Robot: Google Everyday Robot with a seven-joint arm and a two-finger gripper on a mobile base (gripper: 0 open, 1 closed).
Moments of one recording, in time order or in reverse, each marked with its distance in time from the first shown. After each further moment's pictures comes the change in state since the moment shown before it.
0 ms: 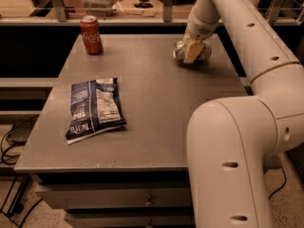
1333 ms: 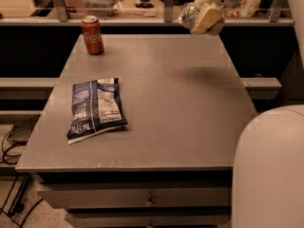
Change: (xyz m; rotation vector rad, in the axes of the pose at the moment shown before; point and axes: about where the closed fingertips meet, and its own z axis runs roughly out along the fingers) arm -0.027 0.006 -0.143 0.218 -0.268 0.014
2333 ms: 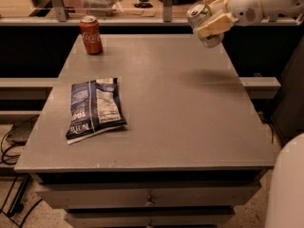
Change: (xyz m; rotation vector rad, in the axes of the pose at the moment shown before) arm 0.014 0.014 -0.011 -0.002 -0.474 0.295
